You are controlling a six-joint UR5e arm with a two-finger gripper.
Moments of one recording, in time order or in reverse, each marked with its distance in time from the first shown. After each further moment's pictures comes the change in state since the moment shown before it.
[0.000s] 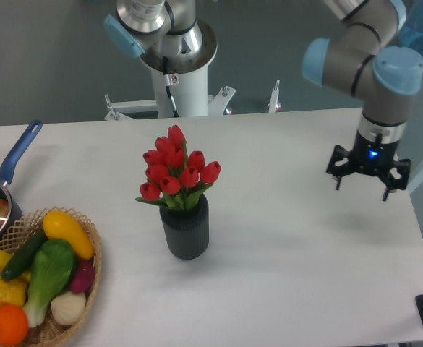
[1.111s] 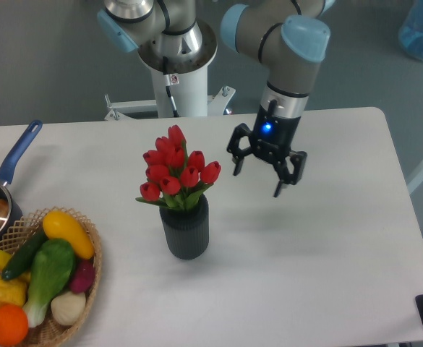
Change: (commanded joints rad) arm -0.126 0.213 -0.238 -0.011 -0.385 0.160
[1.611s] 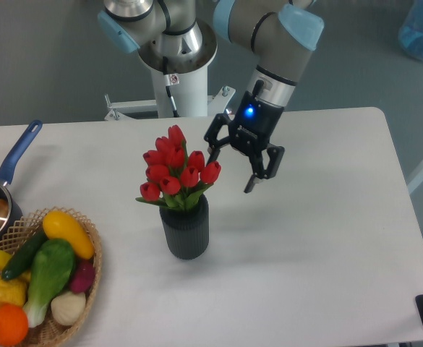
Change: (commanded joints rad) arm 0.005 0.034 -0.080 -0.002 -0.203 0.112
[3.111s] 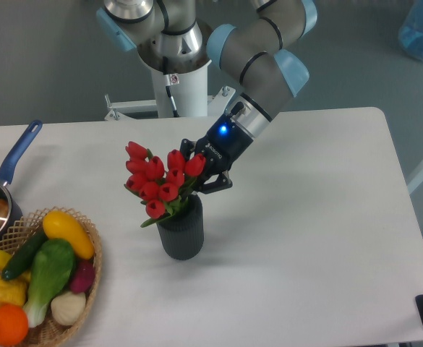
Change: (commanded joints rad) arm -0.043 -0.095 -0.021 0.000 -0.259 0.109
